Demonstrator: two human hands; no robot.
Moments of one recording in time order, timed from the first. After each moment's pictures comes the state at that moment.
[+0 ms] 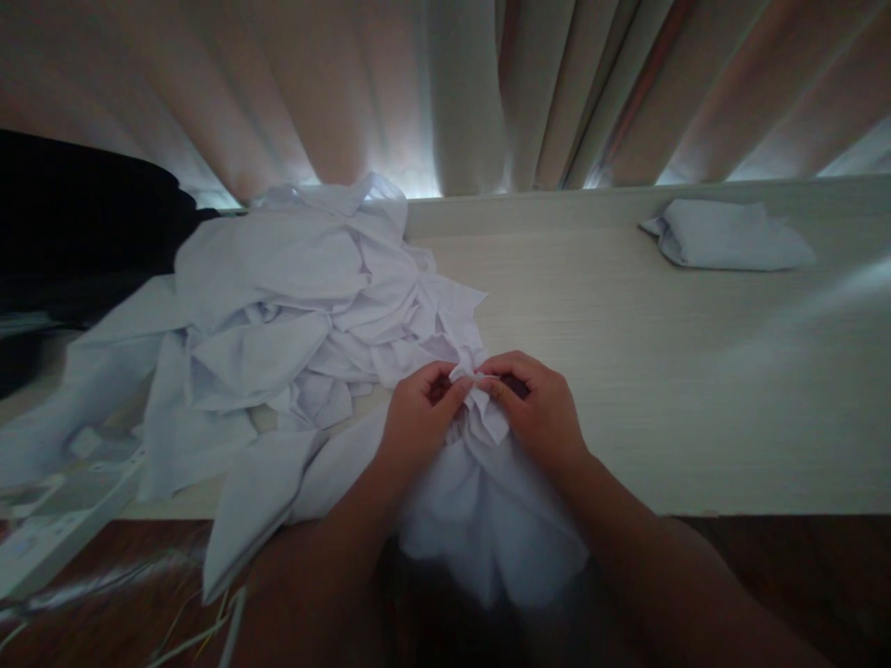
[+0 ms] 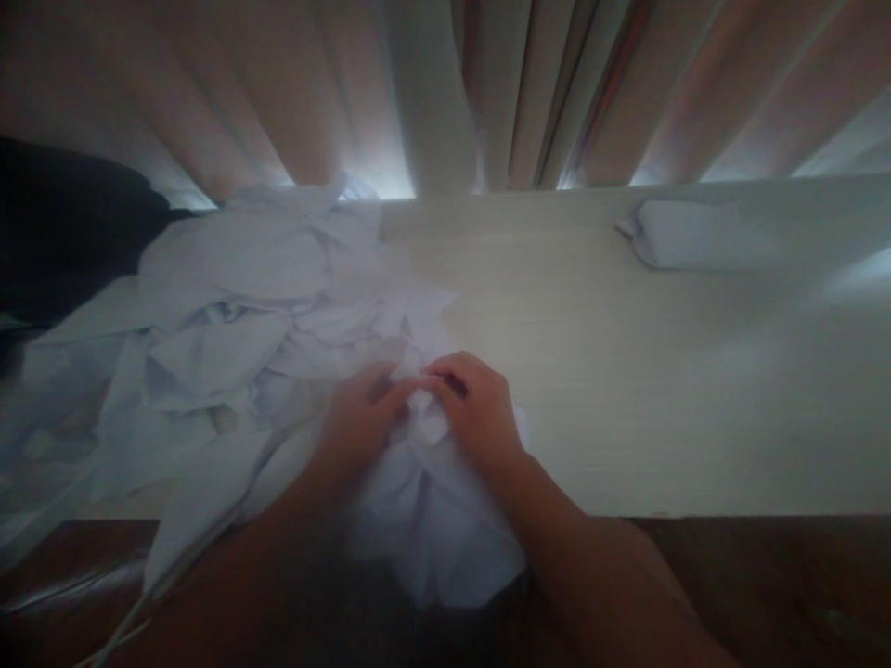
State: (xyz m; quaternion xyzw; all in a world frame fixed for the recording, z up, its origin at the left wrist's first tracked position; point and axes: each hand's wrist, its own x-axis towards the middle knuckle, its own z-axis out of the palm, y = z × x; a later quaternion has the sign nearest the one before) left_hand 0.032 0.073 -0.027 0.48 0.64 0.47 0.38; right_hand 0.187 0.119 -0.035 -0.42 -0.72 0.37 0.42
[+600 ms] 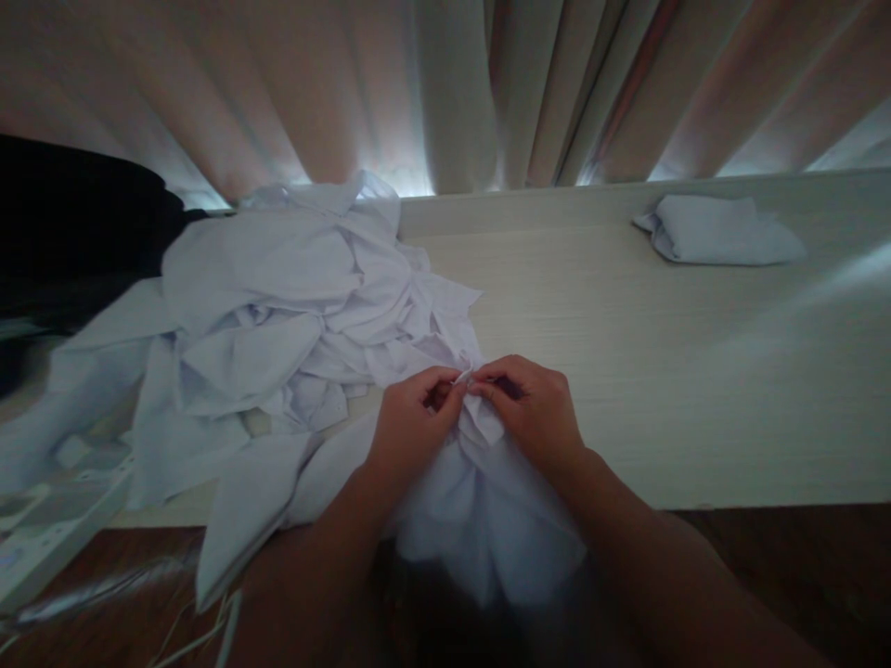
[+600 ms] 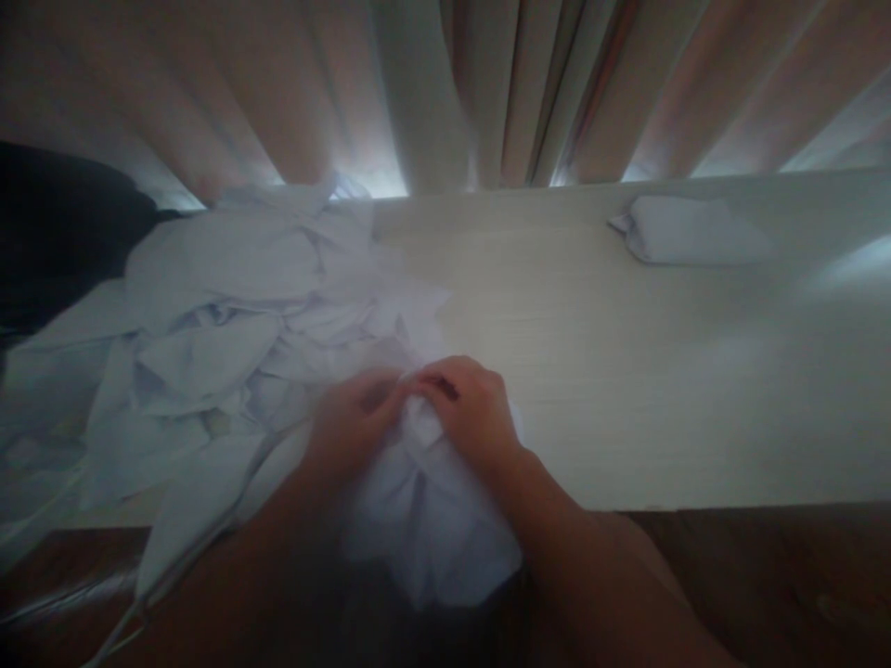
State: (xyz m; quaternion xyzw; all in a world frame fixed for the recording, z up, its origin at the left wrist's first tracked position) left_hand 0.027 0.068 -0.024 0.59 0.63 0.41 0.29; right_hand 0.189 0.119 -0.034 -0.40 -0.77 0.28 0.41
